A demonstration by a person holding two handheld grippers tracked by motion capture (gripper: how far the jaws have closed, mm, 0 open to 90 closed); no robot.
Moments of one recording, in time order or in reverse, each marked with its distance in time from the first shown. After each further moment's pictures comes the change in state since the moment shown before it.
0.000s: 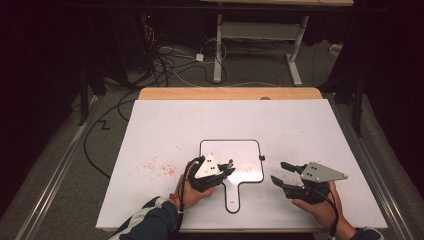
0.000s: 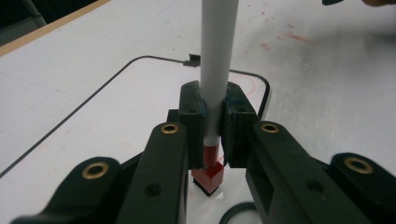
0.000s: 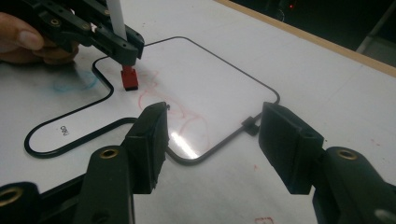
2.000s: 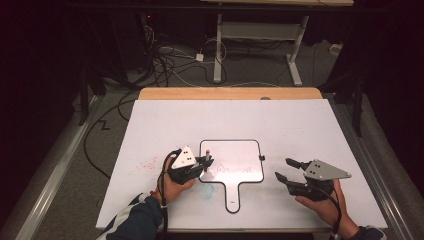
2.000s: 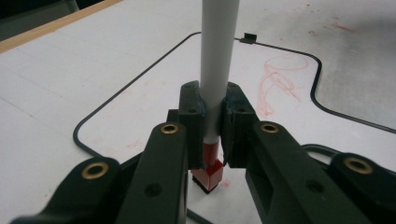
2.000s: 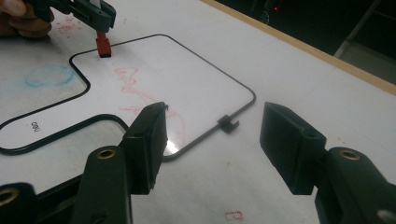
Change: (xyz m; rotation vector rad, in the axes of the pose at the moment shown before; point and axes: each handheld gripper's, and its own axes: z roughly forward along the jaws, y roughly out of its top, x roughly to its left) left arm 0.038 -0.024 -0.033 0.004 0.065 -0.094; right arm -0.009 0.001 -0.004 0.007 -0.059 -0.036
